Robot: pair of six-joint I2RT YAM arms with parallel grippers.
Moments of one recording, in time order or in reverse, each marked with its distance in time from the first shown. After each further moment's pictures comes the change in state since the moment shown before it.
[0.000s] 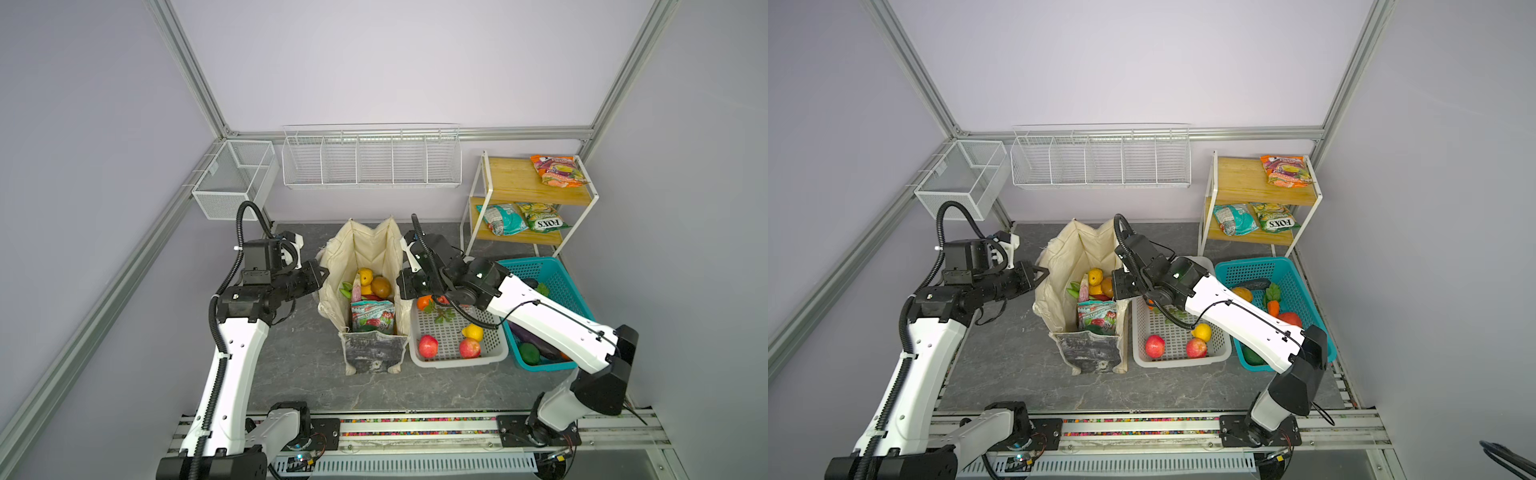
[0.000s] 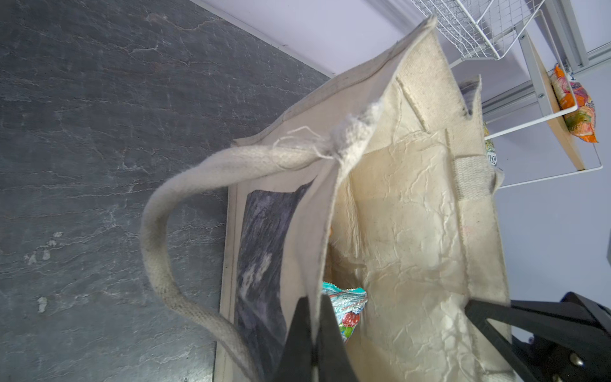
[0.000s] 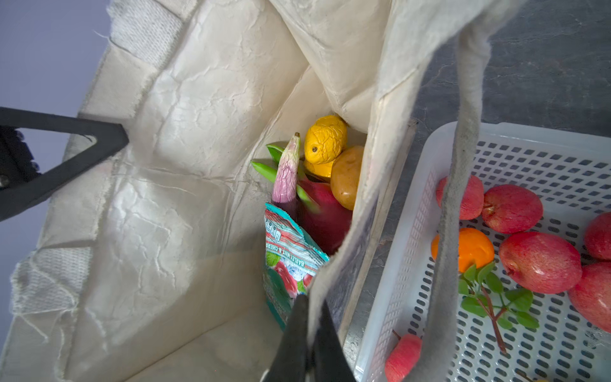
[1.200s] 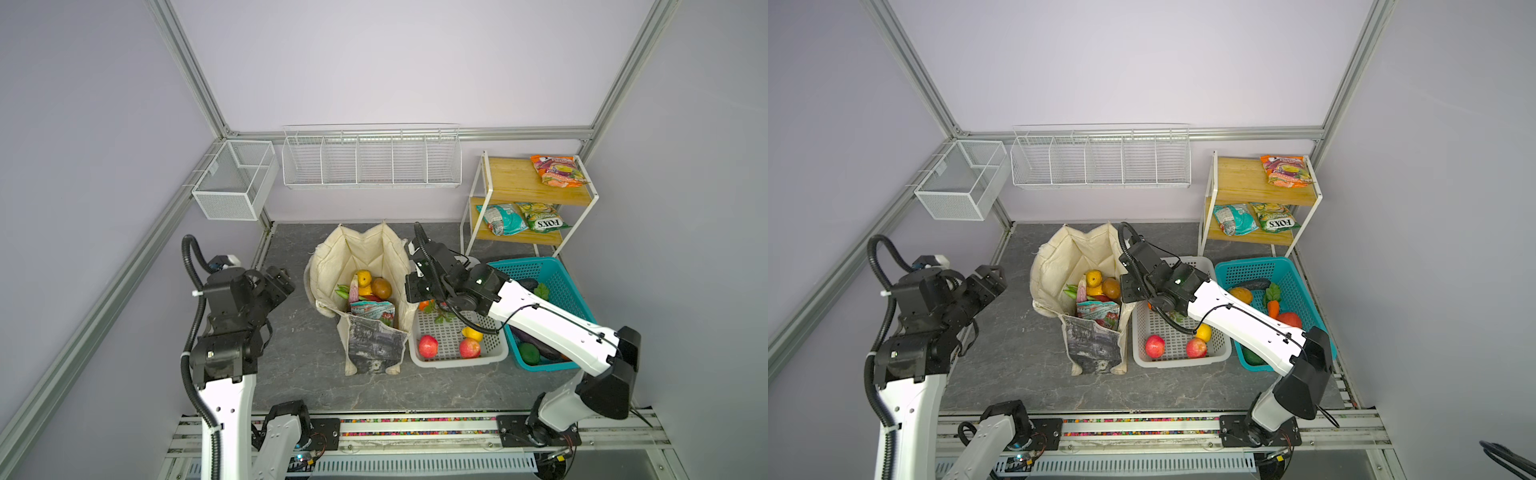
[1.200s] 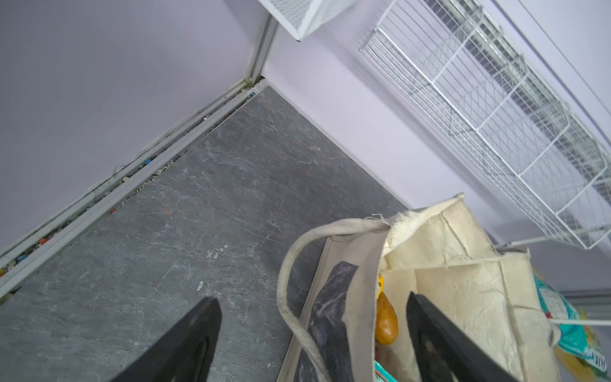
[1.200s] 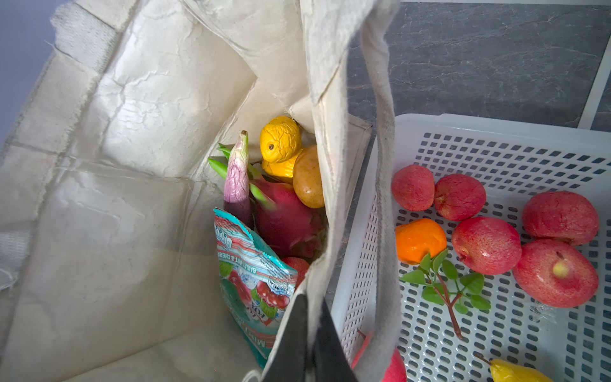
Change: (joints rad) left arm 0.223 -0.327 -0.133 0.004 -0.380 -0.179; right arm -0.007 -0.034 -0.100 0.032 0.105 0.000
